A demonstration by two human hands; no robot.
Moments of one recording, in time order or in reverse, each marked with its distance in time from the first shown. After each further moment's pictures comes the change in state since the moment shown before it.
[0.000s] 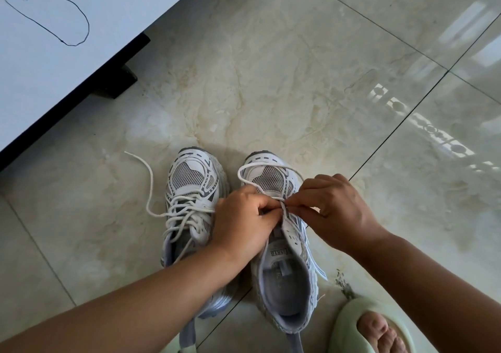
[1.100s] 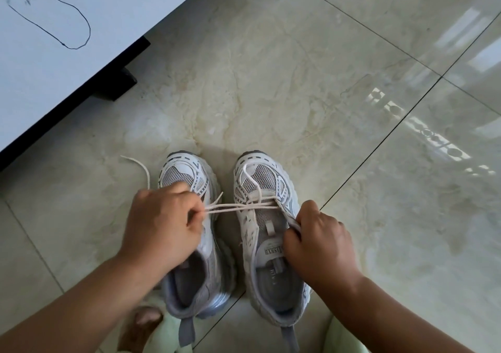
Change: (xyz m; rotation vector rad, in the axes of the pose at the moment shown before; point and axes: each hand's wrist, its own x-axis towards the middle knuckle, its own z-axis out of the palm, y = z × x) left_hand -0.018 -0.034 -0.084 0.584 0.055 0.133; right_hand -0.020 -0.055 0.007 -0.016 -0.081 0.569
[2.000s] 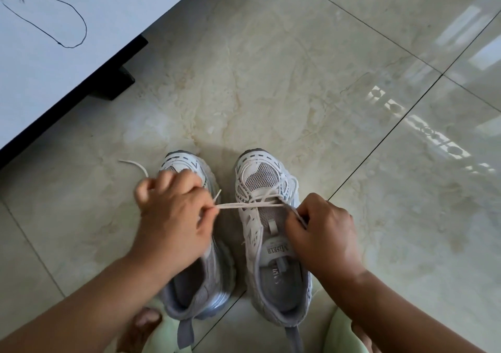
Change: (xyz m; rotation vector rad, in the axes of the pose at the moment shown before) left_hand 0.004 0.013 0.007 0.146 0.136 0.040; right_hand 0.011 0.012 0.012 0.167 0.252 -0.053
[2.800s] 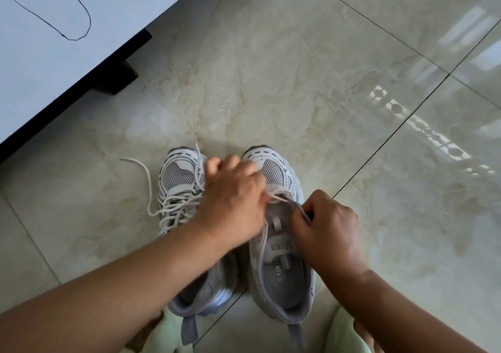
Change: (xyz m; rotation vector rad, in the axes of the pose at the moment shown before) left_hand 0.035 0.046 0.014 -0.062 -0.087 0.184; right_hand 0.002 -0.003 -0.001 0.016 -0.011 0.063
